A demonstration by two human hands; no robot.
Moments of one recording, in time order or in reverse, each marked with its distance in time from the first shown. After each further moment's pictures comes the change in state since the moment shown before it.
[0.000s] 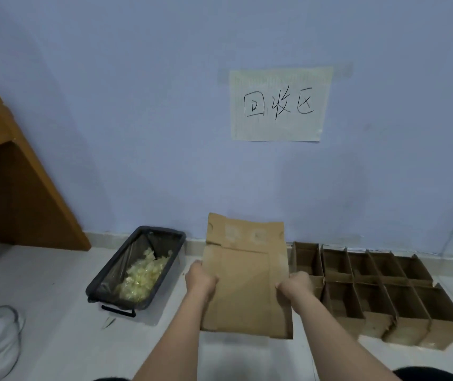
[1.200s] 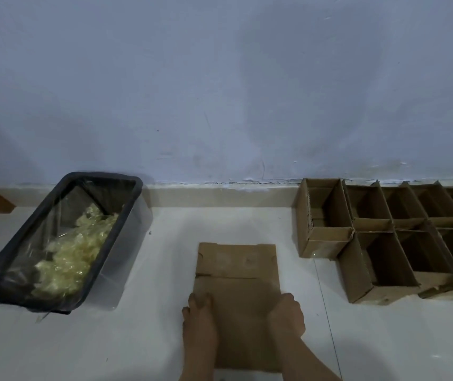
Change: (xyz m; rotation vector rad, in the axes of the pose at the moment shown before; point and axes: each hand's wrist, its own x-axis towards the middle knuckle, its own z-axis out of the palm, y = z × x) left_hand 0.112 -0.248 0.165 0.772 -0.203 0.067; right_hand 0.141 0.175 0.171 -0.471 0.061 0.190
